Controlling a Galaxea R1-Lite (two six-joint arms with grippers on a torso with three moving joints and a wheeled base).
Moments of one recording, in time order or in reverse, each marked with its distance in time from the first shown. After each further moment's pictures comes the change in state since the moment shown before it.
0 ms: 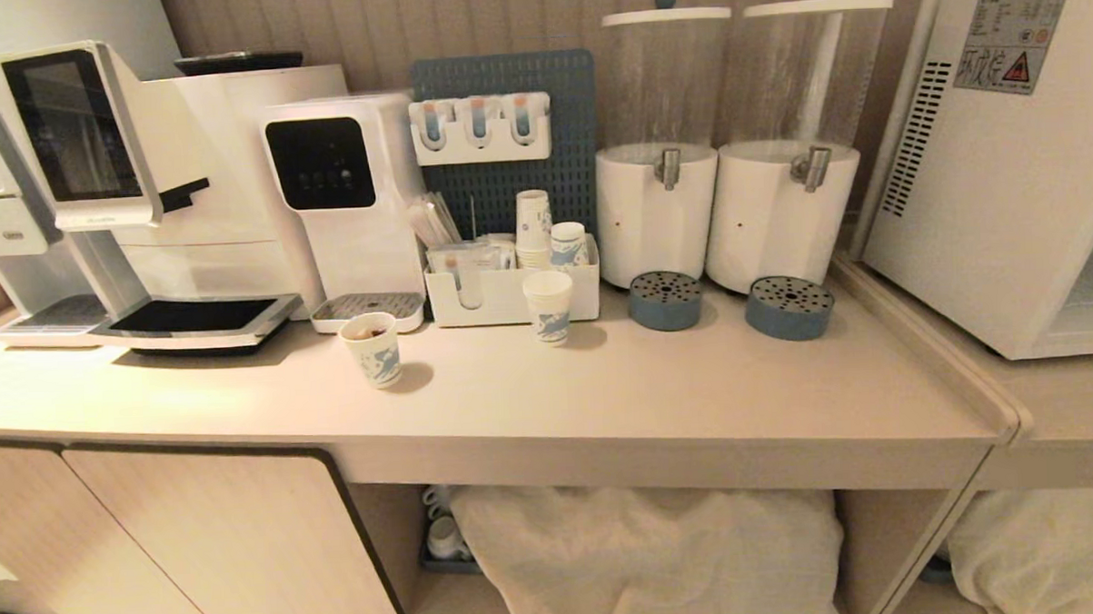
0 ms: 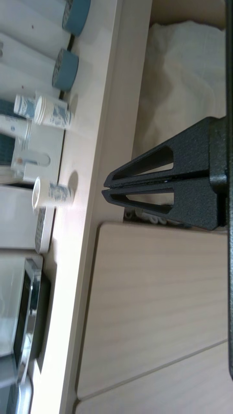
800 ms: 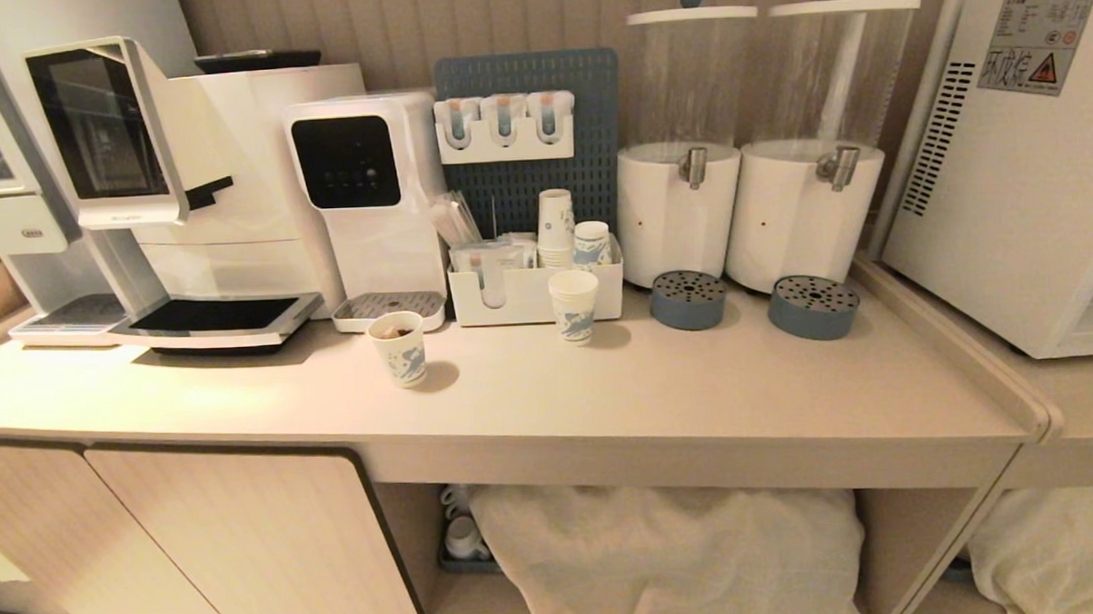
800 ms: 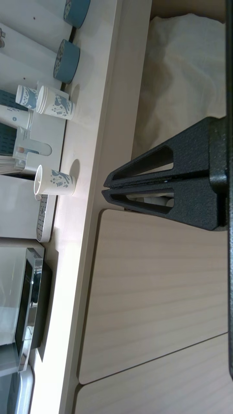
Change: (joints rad) left arm 0.000 0.000 0.000 0.000 0.000 0.000; right arm 0.000 0.013 -0.179 0.009 -0.007 0.038
